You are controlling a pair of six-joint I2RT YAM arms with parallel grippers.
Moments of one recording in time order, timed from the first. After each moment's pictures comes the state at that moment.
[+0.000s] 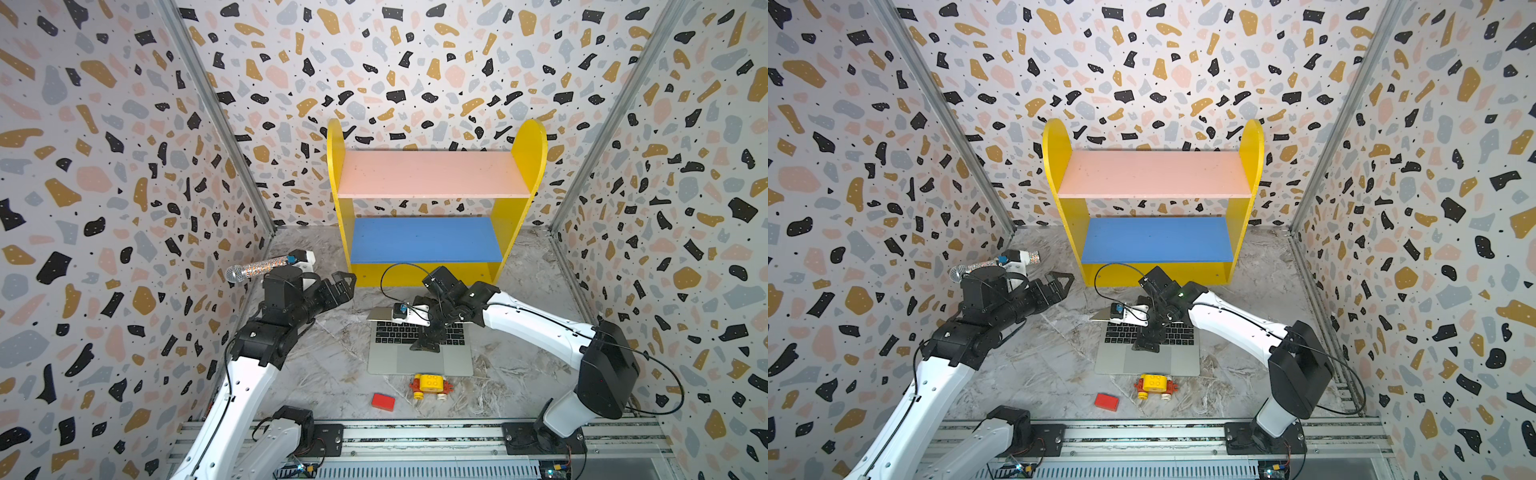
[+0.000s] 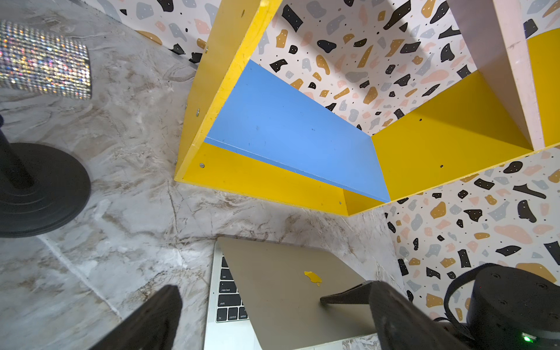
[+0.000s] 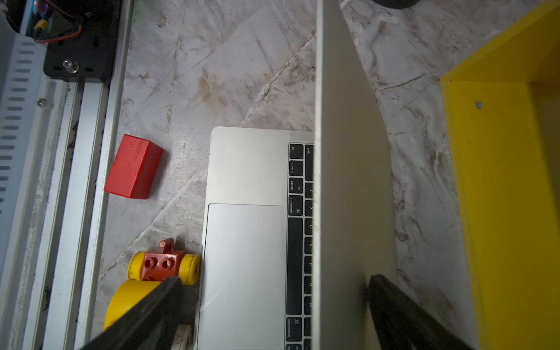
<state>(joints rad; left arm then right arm) -0.20 0.87 0.96 -0.58 0.25 -0.59 0.85 1.60 1.26 -0.69 -0.40 -0.68</state>
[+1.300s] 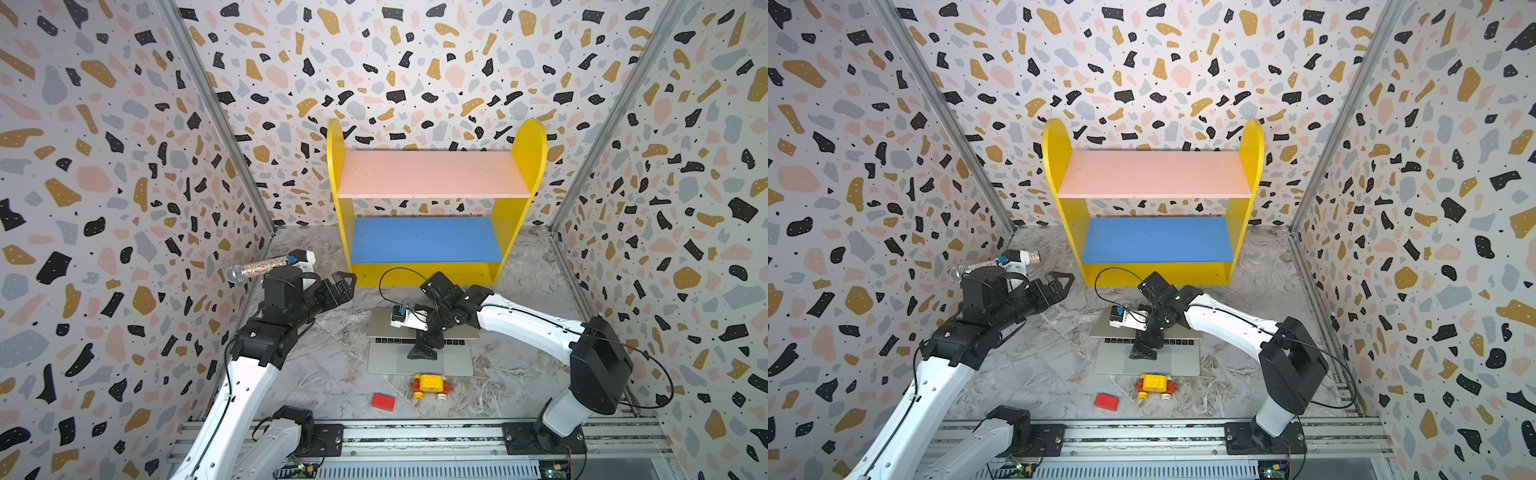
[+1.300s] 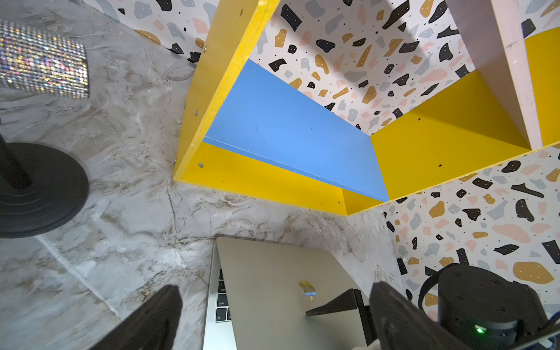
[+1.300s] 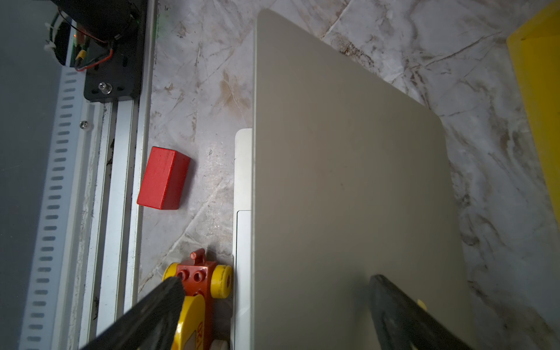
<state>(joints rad) -0.20 0.87 0.96 -0.58 0.26 -0.59 0.85 1.64 1.22 -0.68 -0.49 -0.57</state>
